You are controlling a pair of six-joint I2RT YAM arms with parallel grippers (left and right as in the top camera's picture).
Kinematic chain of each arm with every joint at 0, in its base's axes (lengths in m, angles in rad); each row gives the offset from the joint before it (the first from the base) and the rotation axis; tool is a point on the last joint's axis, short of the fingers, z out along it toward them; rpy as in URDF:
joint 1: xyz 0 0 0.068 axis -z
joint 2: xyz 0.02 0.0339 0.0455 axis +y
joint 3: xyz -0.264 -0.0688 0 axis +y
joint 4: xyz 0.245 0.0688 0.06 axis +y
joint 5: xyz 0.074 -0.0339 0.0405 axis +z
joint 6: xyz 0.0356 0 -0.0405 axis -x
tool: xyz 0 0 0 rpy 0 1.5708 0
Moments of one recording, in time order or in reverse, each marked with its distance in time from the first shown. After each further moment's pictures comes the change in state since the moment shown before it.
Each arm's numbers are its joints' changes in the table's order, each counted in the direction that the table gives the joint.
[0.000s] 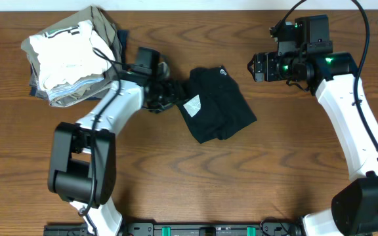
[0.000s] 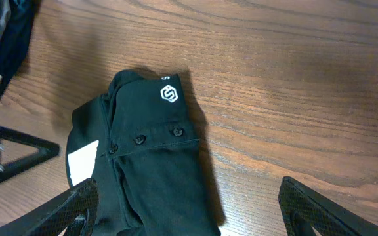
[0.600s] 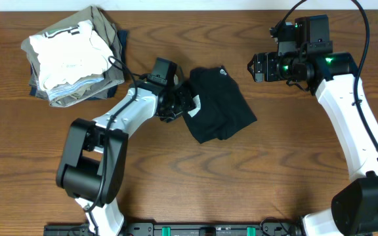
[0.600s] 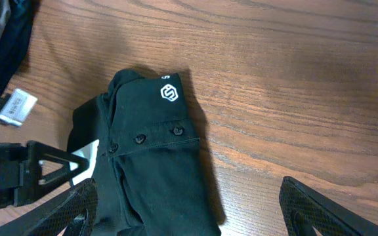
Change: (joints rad) left arm 0.088 0.033 0.061 -0.077 0.068 0.141; right arm 0.001 0.000 0.000 0.003 0.000 0.000
